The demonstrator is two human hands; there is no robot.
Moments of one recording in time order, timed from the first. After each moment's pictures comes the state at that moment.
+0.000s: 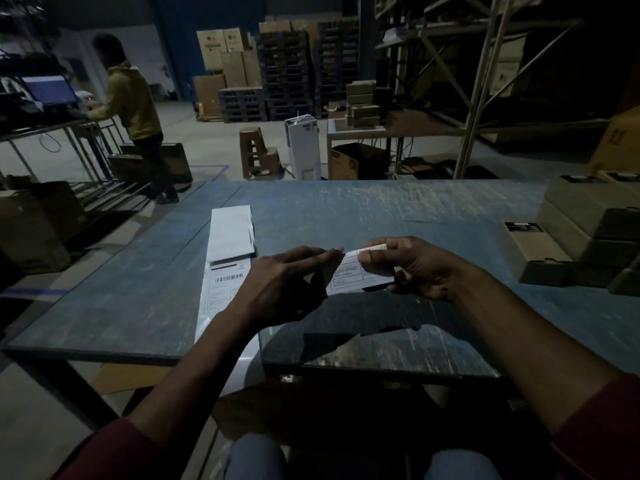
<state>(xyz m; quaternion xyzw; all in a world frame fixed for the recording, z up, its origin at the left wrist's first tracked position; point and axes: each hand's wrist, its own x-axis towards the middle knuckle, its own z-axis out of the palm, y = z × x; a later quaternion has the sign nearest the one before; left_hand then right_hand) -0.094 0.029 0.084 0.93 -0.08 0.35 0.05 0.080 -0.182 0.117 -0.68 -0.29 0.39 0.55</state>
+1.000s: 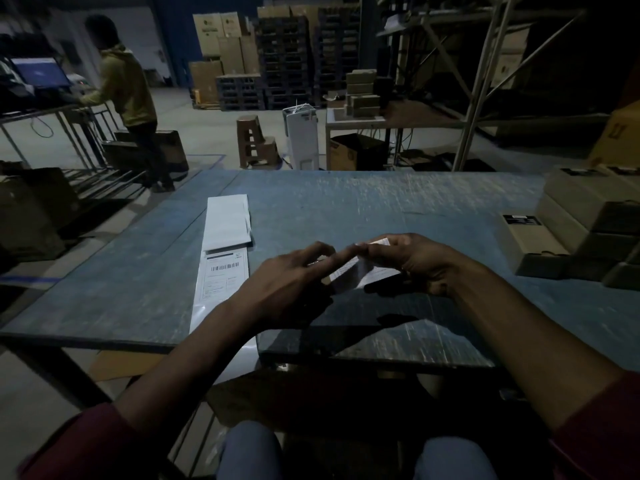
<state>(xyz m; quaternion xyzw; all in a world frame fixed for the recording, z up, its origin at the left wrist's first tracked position) -0.102 0.007 0.091 0.97 -0.09 0.22 -0.02 0.074 -0.186 0.117 -0.68 -0.27 0.40 0.56</state>
